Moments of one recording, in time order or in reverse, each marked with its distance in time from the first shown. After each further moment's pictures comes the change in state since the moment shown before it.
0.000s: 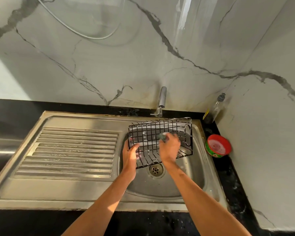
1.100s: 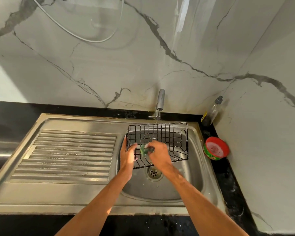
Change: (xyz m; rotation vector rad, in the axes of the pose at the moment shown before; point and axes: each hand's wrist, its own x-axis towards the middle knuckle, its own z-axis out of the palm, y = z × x) left_hand 0.012 0.007 0.004 0.075 0.024 0.032; right_hand -0.010 -0.004 -0.002 -0.122 -0.452 -0.298
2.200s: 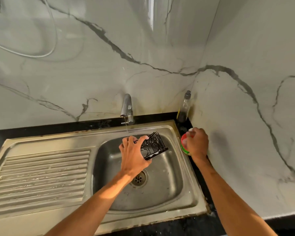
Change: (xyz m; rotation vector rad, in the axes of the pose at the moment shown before) left_hand -0.019 0.003 0.111 1.257 -0.243 0.810; right_hand -0.016 0.159 -0.164 -0.022 0.619 0.533
